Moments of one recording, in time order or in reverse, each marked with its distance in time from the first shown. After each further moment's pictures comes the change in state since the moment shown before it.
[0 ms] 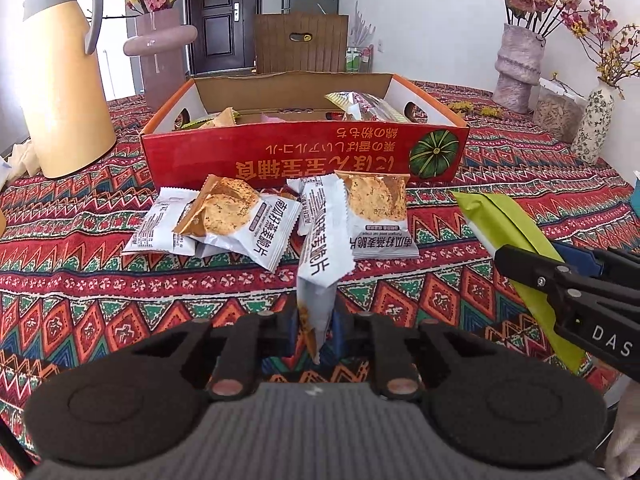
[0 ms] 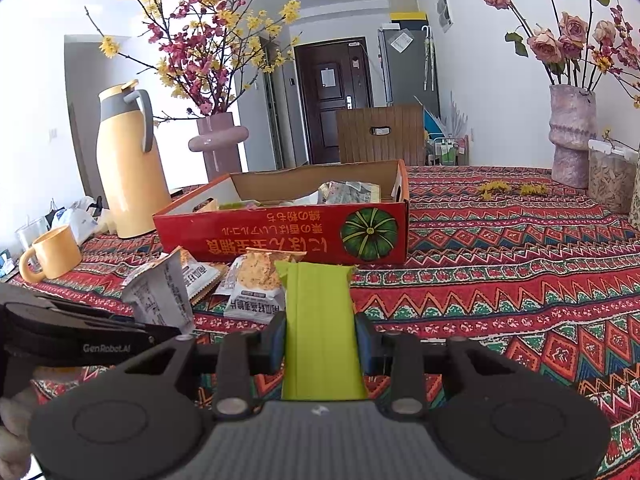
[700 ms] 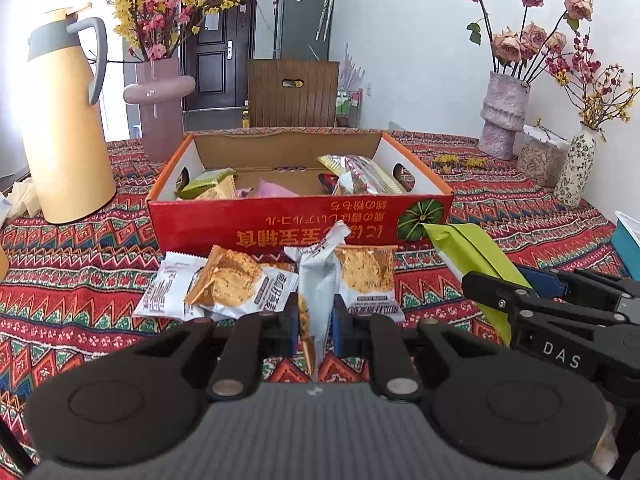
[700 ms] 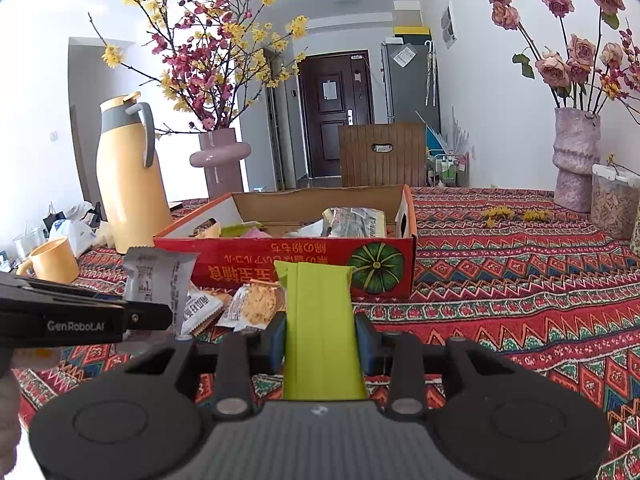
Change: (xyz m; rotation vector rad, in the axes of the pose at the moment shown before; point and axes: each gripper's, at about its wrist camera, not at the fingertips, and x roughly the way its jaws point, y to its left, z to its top) left arm -0.026 0.008 0.028 -0.004 -0.135 -0.041; right arm 0.007 0.009 0.026 -0.027 -0.050 -0.008
